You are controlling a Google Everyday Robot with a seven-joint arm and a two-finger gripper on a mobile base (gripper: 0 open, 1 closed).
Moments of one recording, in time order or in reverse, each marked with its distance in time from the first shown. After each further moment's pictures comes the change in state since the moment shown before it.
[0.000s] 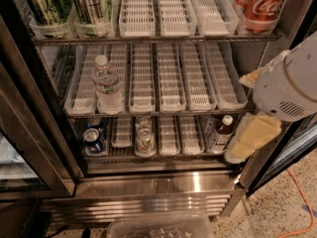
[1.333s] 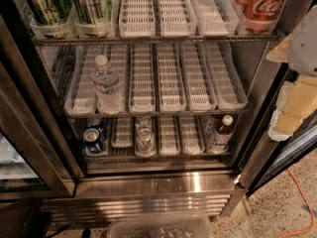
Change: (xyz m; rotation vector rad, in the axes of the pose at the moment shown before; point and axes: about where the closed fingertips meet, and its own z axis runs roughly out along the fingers) arm 0.028 -0.038 -0.056 -0.045 0.174 -0.070
